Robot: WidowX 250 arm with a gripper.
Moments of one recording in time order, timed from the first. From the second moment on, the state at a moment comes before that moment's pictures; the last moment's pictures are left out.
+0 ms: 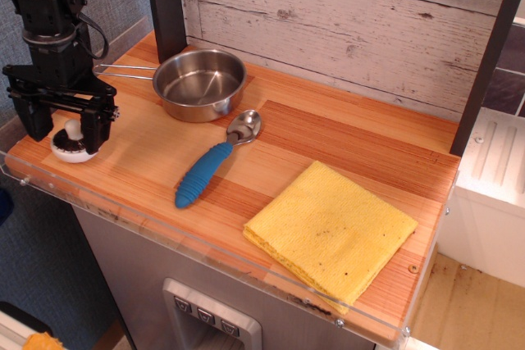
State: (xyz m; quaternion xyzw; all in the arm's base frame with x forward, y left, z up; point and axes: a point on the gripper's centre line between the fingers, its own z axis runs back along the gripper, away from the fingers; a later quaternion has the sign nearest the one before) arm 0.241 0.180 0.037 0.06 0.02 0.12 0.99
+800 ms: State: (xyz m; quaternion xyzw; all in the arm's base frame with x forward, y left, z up) arm 0.247 0.175 0.034 0.06 0.03 0.12 0.99
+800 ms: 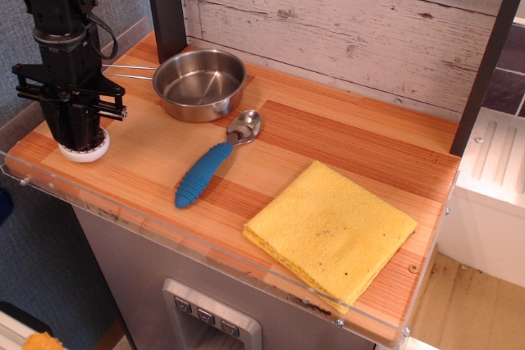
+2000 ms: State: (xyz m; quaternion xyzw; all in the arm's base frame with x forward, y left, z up) arm 0.371 -0.059 0.073 -0.04 -0.06 -0.10 0.99
